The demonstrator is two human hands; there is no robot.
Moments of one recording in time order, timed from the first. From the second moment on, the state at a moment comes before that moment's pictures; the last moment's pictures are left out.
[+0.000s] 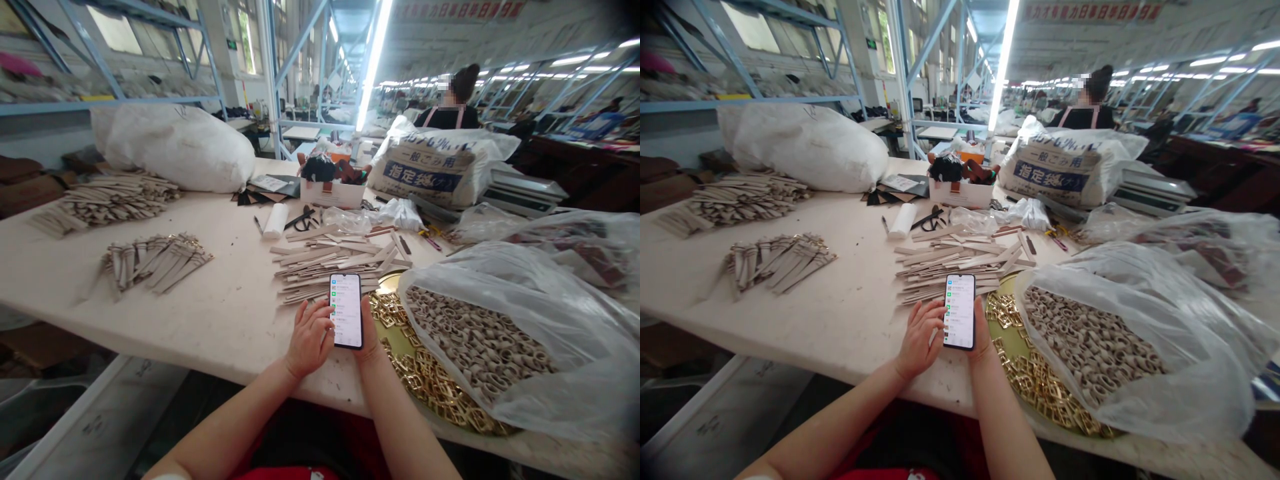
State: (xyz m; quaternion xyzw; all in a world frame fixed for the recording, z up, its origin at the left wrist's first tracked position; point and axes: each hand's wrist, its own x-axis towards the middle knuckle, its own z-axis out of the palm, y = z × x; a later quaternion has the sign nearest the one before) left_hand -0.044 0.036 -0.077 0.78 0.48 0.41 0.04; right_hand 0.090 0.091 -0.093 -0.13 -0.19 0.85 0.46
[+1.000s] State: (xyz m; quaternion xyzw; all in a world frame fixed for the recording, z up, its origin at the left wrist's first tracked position) left_hand -0.043 0.036 -0.078 0.79 0.47 0.39 0.04; right_hand 0.092 0.093 -0.099 -0.15 -0.19 0.86 0.46
